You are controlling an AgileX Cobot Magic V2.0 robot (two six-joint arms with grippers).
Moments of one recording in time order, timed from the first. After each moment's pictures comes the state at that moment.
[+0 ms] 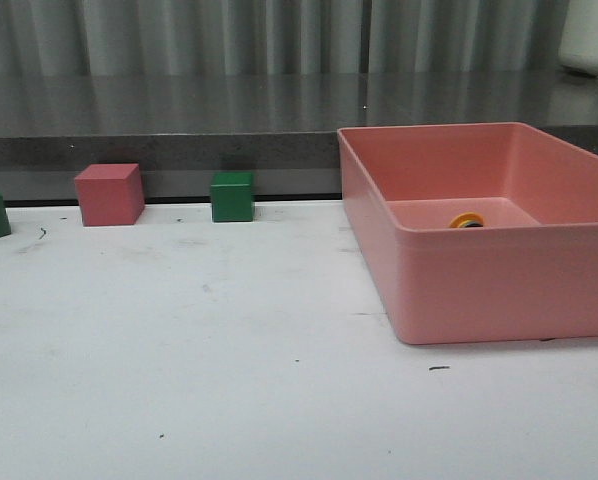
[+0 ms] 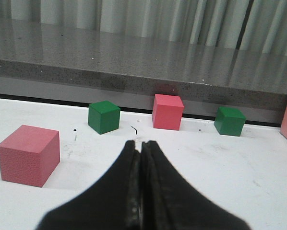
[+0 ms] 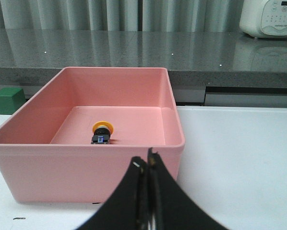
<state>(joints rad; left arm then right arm) -0.01 0.00 0.01 0.00 0.11 -0.12 0.05 -0.01 0.03 0.00 0.09 0.04</state>
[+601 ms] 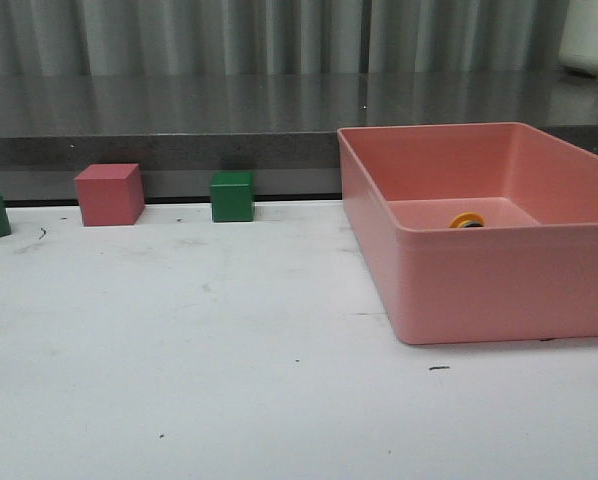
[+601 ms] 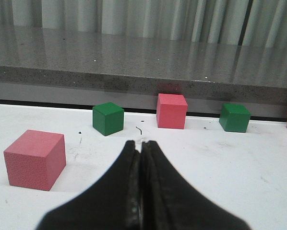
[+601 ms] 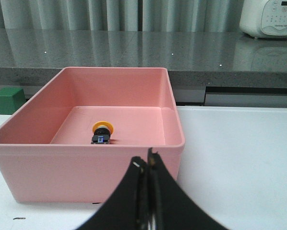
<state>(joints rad) -0.01 0.00 0.01 0.05 0.11 -0.12 0.05 -0.01 0.03 0.00 0.09 0.04</state>
